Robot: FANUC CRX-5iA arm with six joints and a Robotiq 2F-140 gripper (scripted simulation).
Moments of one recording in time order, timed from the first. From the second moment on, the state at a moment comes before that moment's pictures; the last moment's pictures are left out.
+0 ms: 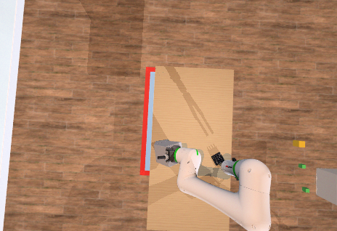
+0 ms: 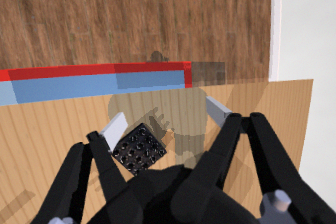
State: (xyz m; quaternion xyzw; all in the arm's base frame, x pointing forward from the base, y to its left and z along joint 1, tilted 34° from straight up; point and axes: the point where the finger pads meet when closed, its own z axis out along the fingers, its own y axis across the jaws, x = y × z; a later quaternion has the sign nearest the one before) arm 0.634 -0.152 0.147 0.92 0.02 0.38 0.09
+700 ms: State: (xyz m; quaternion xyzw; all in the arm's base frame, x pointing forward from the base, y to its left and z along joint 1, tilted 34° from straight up) arm 0.605 -0.142 0.115 0.92 0.14 0.35 0.09
